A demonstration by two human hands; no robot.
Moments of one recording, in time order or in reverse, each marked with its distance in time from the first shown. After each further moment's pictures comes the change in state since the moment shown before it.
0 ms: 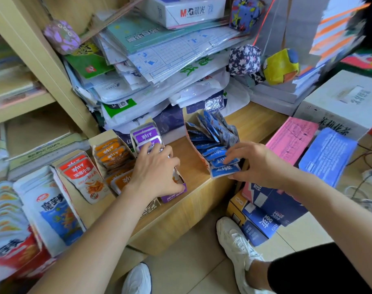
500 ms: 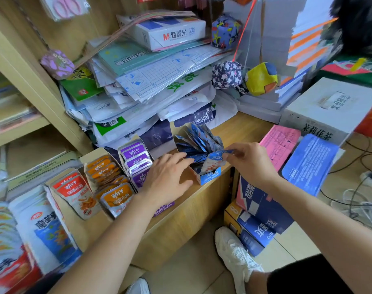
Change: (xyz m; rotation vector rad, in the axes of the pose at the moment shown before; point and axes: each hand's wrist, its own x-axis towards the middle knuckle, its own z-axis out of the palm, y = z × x) left_hand 0.025 0.044 -0.007 -0.329 0.070 0.011; right_hand 0.004 0.021 0.002 0.266 0.438 0.248
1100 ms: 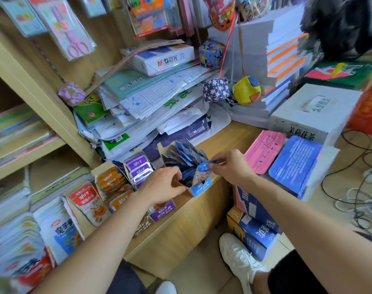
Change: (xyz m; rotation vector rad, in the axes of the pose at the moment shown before) left_hand -0.004 -0.003 -0.018 -0.078 -0.125 -0.064; right_hand -0.004 -0.013 0.008 0.158 -0.092 0.163
